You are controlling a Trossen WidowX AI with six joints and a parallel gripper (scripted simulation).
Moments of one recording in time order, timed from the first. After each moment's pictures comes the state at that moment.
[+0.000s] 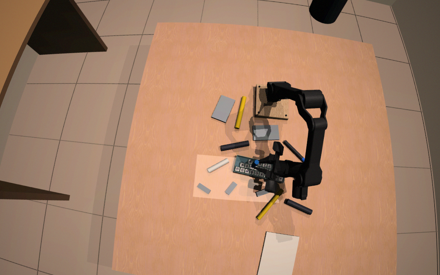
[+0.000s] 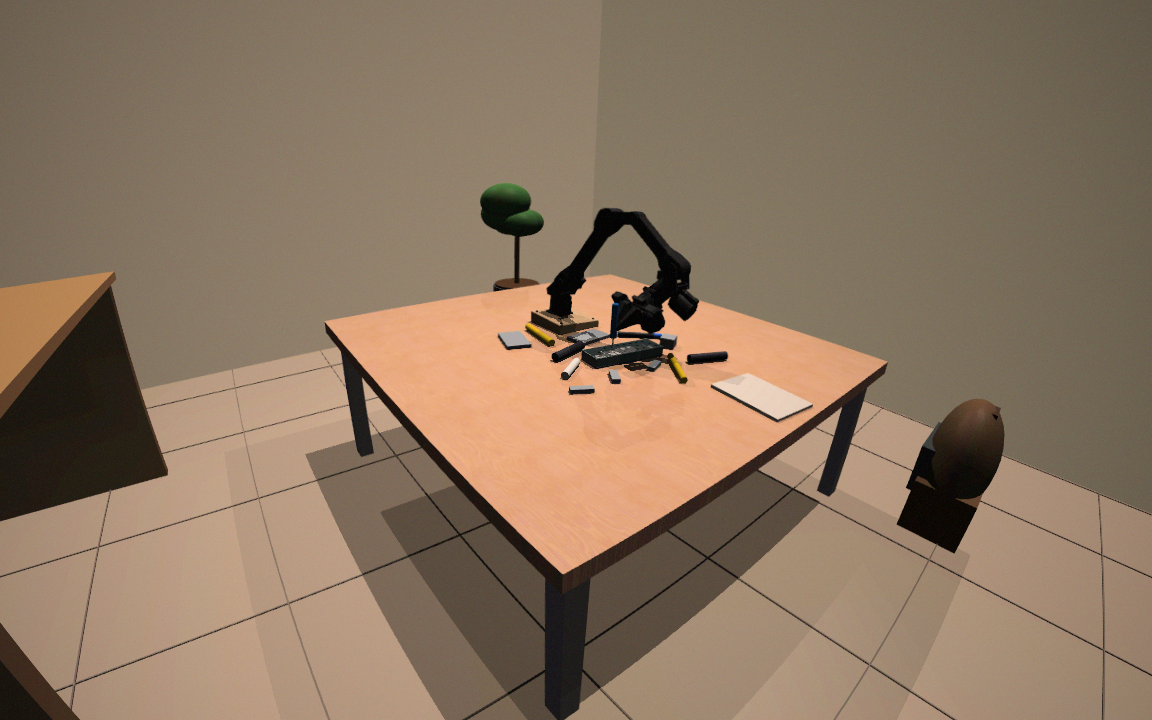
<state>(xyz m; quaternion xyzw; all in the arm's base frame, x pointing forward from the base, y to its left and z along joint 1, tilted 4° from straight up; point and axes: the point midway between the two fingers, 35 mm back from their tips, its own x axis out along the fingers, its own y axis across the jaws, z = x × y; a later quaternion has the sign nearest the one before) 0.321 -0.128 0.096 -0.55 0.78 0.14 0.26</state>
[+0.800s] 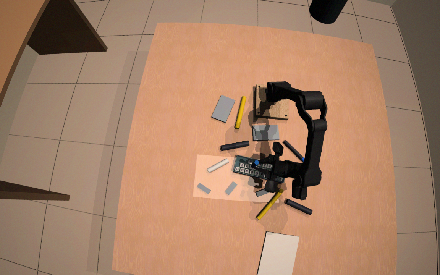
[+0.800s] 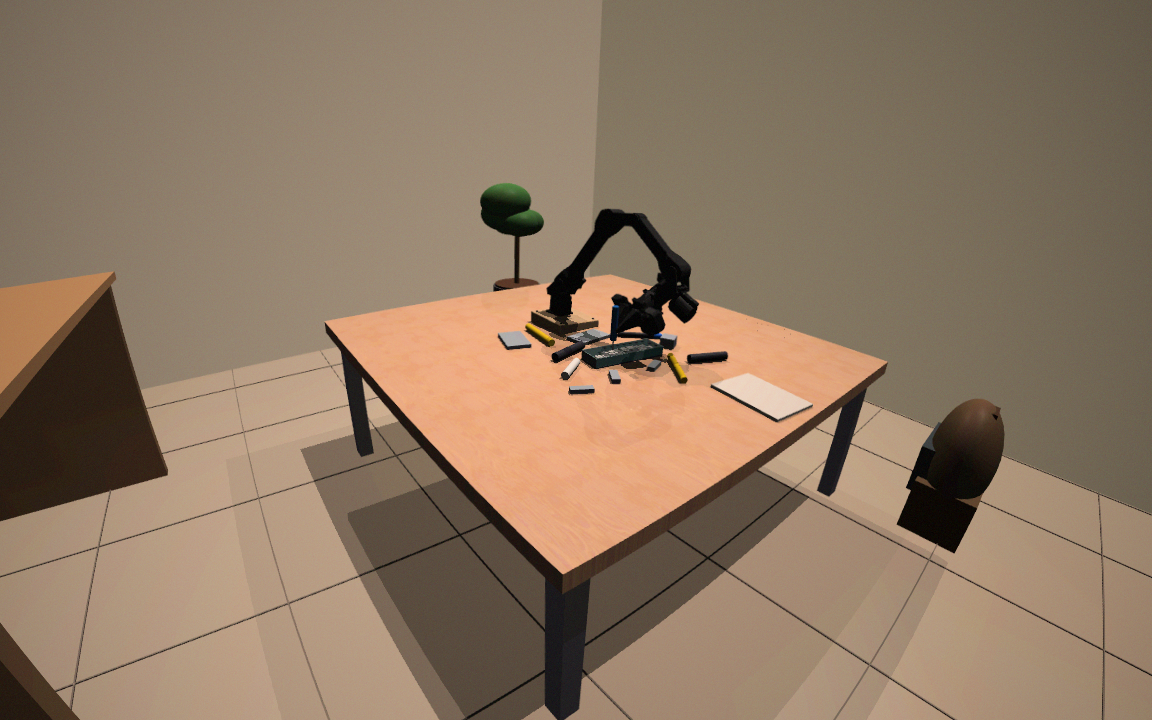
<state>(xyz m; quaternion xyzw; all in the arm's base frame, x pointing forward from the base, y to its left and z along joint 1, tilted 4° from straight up) 0.321 -0.128 0.089 -0.55 0.78 0.14 0.26</state>
